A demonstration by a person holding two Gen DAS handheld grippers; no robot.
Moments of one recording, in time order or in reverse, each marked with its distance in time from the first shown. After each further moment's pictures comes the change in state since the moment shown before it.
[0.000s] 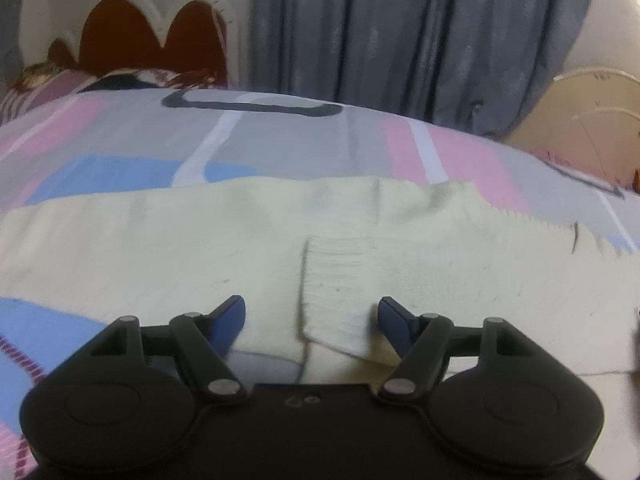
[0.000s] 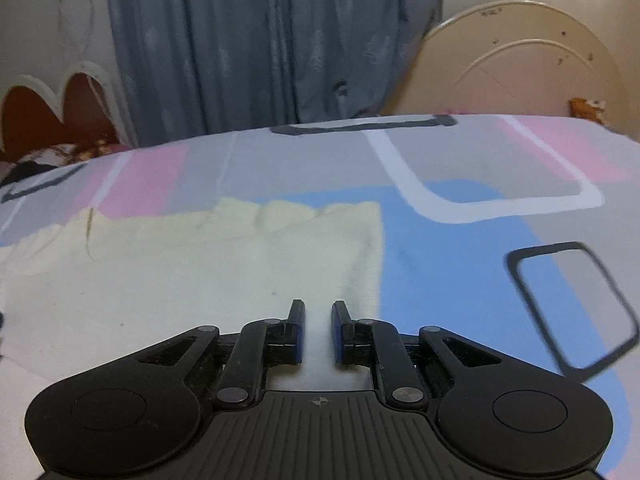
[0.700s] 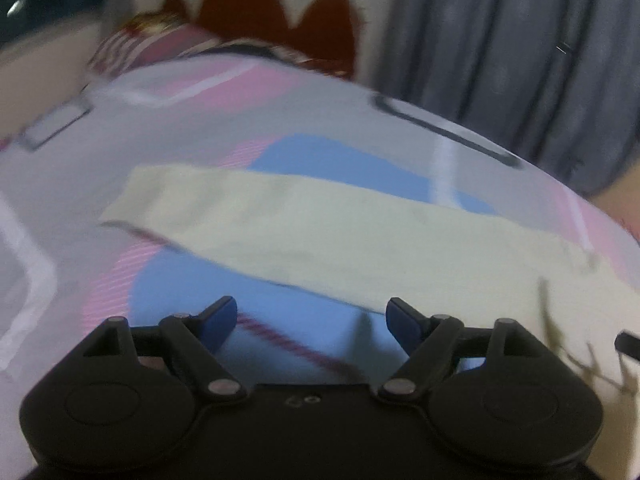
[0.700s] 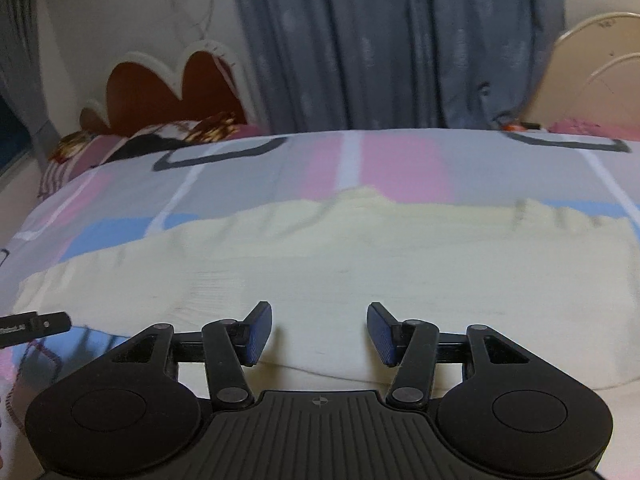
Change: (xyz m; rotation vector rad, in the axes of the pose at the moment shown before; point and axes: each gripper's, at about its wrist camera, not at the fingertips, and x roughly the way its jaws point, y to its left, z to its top) left arm -0.042 0.186 -0.004 -0.274 0.023 0.183; right arm -0.006 0.211 -0.011 -0.103 0.041 0.314
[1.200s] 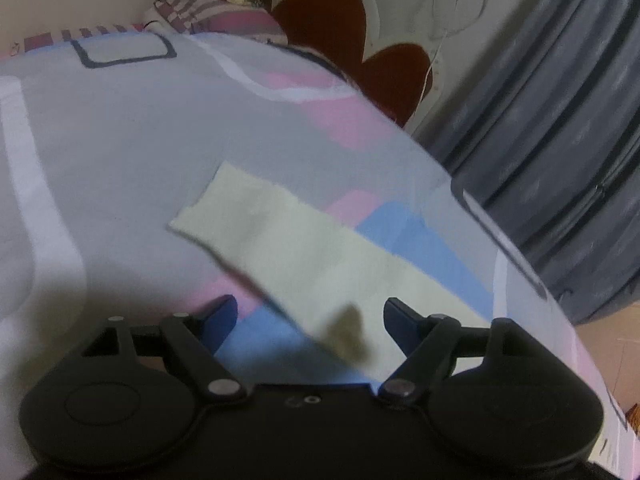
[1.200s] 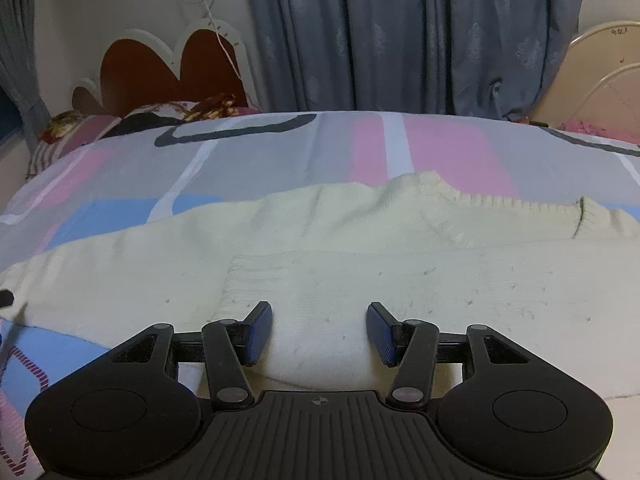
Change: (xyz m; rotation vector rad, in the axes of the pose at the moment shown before) left arm 0.039 0.091 0.023 -0.348 -0.092 -0.124; right arm 0.052 0.033 -0.001 -0.022 0.024 -0.053
